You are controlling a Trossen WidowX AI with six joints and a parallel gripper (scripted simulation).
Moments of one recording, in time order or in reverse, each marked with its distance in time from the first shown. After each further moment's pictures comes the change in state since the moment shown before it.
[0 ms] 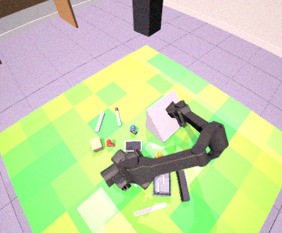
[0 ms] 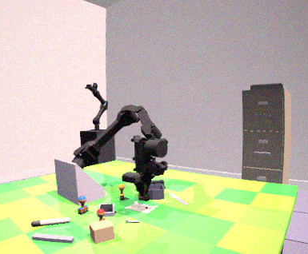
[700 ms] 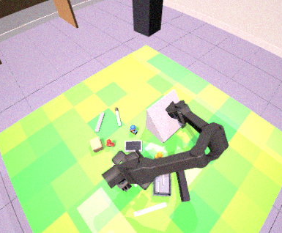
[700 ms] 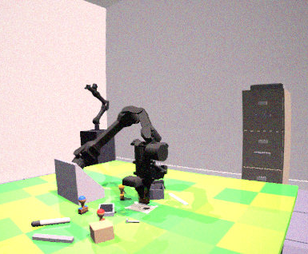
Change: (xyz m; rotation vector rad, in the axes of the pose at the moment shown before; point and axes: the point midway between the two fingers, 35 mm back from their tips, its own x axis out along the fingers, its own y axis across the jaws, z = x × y) arm 0.014 0.000 0.000 0.000 -0.002 0.001
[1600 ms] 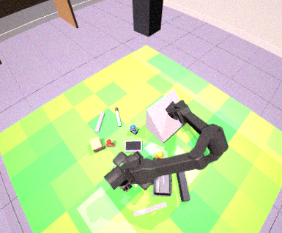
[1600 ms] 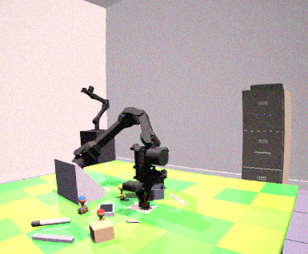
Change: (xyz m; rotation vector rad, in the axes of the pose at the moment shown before) arm 0.018 0.001 -0.001 0.000 -0.003 0.002
